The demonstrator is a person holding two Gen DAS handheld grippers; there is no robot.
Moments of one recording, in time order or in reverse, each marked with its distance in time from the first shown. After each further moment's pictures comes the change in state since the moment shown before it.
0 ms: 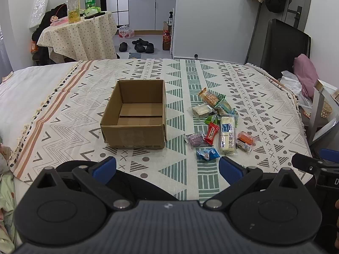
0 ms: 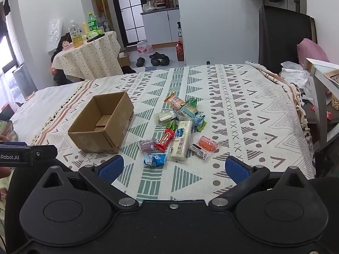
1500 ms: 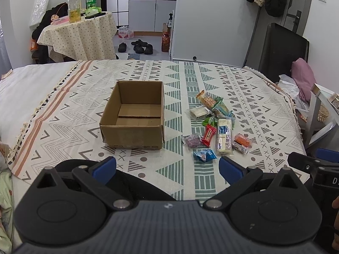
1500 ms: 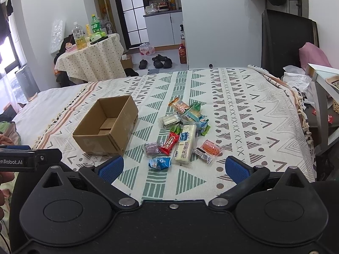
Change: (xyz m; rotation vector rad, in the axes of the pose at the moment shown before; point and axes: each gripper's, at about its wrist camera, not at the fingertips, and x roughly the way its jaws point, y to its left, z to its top) left arm -0.007 0.005 0.001 -0.014 -0.008 -0.018; right arm -0.006 0.007 0.005 -0.007 -0.011 0.010
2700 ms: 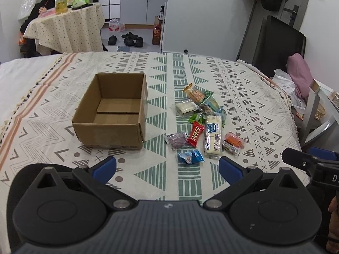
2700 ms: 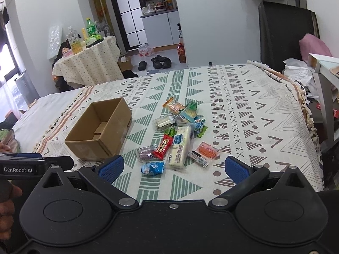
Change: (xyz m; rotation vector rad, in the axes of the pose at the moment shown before) left arm 0.055 -0.026 0.005 -0.013 0.039 -0.053; right arm 0.029 -0.030 0.002 0.043 -0.004 0.026
